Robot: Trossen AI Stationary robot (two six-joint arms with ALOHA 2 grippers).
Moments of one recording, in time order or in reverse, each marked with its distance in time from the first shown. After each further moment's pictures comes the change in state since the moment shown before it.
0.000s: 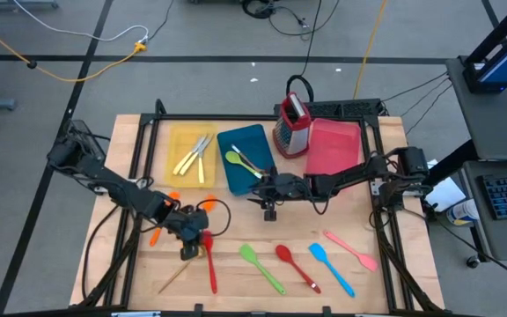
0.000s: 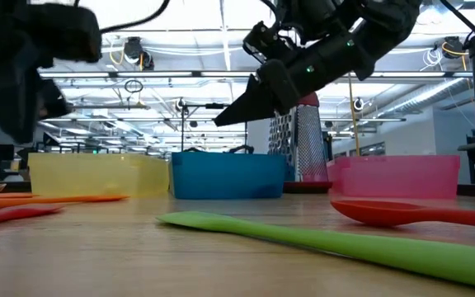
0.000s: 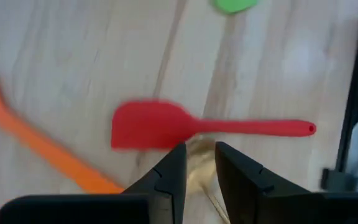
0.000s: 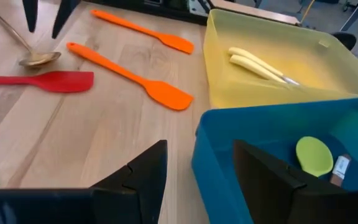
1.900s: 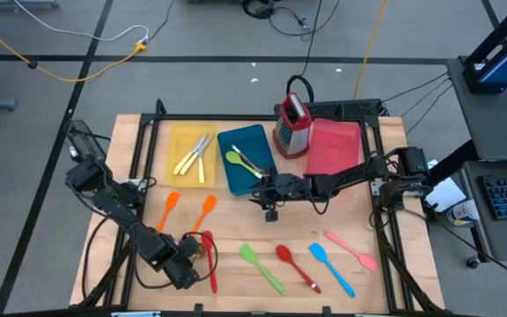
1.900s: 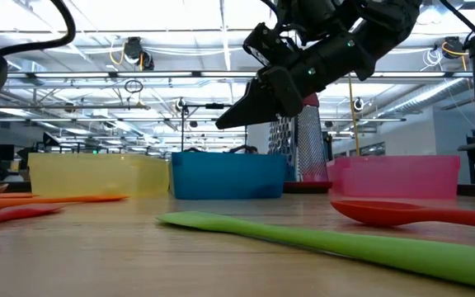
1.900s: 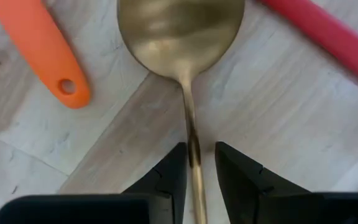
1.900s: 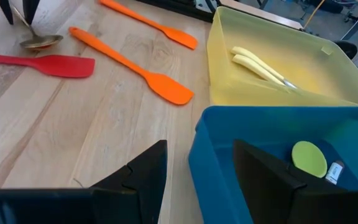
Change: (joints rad) left arm -0.324 0.387 0.181 -0.127 -0.047 -0.687; right arm 0.000 0.000 0.000 -0.015 0.000 -0.078
